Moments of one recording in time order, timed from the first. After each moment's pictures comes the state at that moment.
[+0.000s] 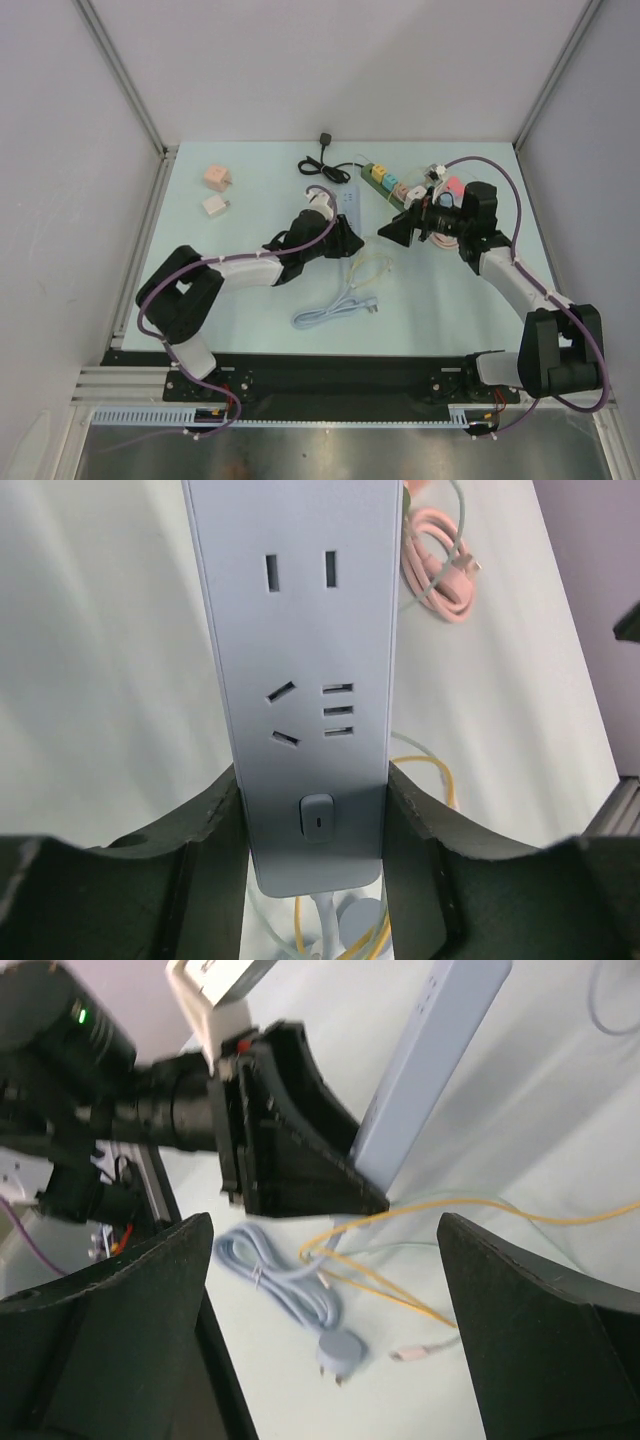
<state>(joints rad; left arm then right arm) -0.77 1.73 0.92 0.39 0.06 -0.68 0.13 1.31 0.80 0.20 -0.92 0.31</state>
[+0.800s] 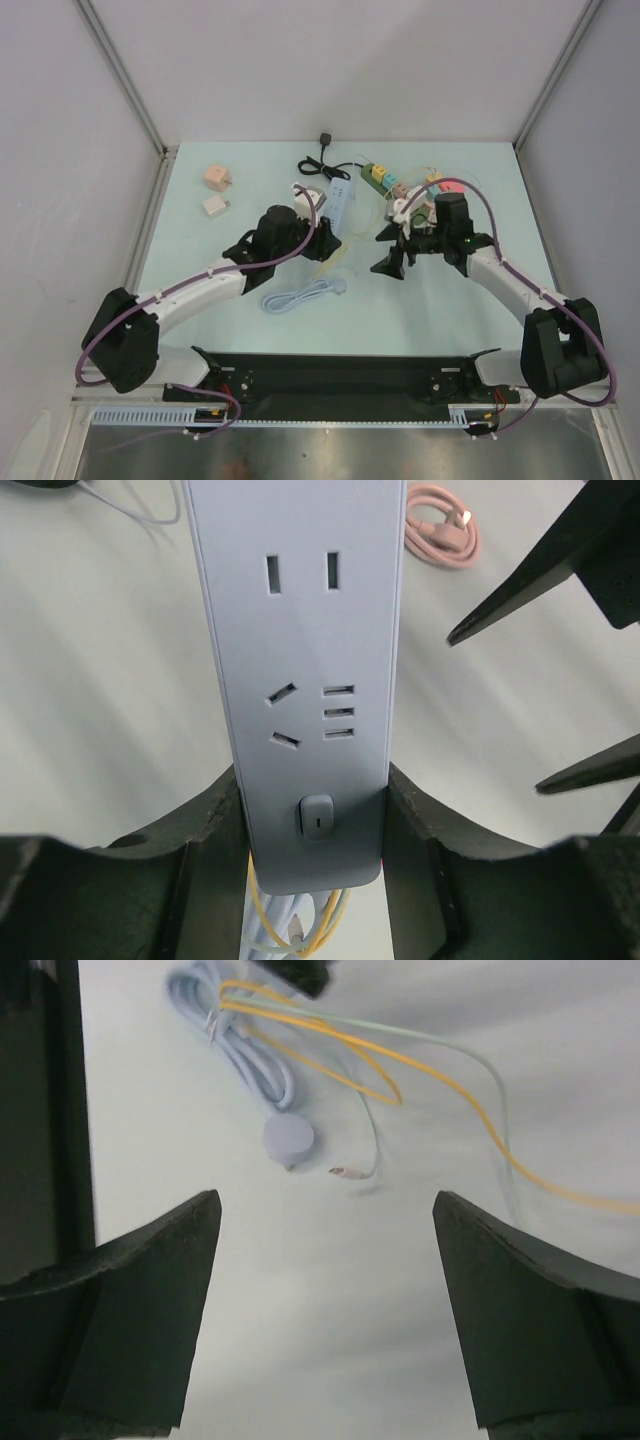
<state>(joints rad) -0.70 1.36 0.85 0.12 0.09 -0.29 0.25 1.32 0.81 -0.08 -1.01 -0.43</state>
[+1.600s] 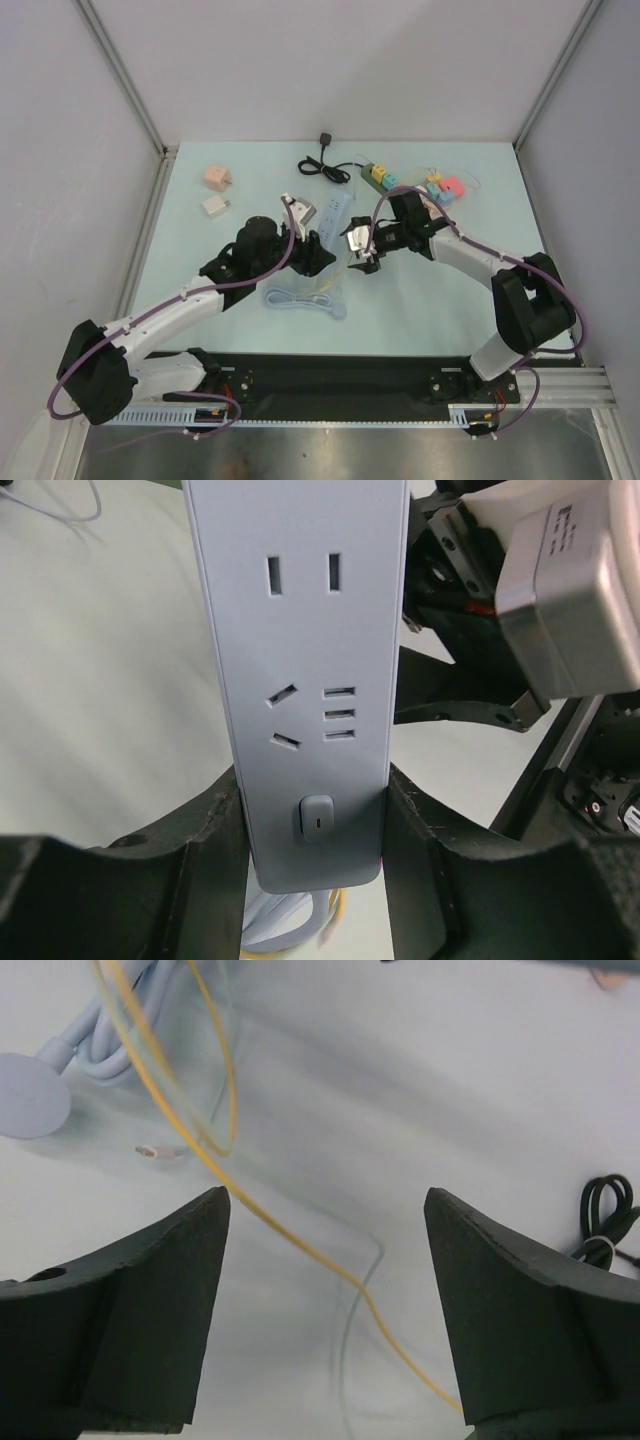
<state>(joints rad) -0.70 1.14 0.76 0.04 0.24 -0.24 0.47 1.58 1.01 -0.23 -0.95 -1.26</state>
